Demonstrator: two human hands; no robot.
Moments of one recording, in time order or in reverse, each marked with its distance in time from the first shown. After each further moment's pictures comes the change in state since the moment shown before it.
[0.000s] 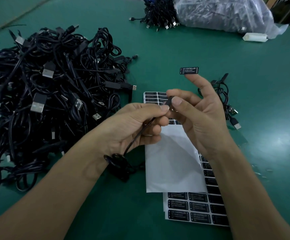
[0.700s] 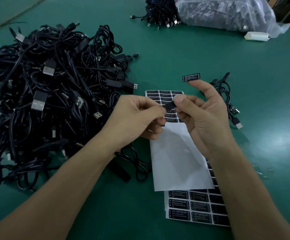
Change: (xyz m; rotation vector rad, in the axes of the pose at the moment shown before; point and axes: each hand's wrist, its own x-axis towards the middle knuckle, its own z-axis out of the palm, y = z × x) left_hand 0.000 -0.003 0.003 0.277 0.304 0.239; right_hand 0.000 0.003 -0.003 -0.088 0.175 0.046
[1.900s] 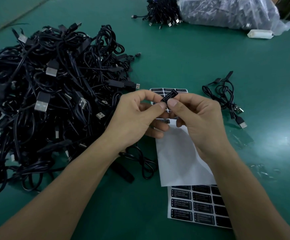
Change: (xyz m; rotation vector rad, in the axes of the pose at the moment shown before) left_hand 0.004 -0.008 -0.004 -0.043 -0.016 0.114; right_hand -0.006 0.007 0.006 -0.370 -0.097 -0.121
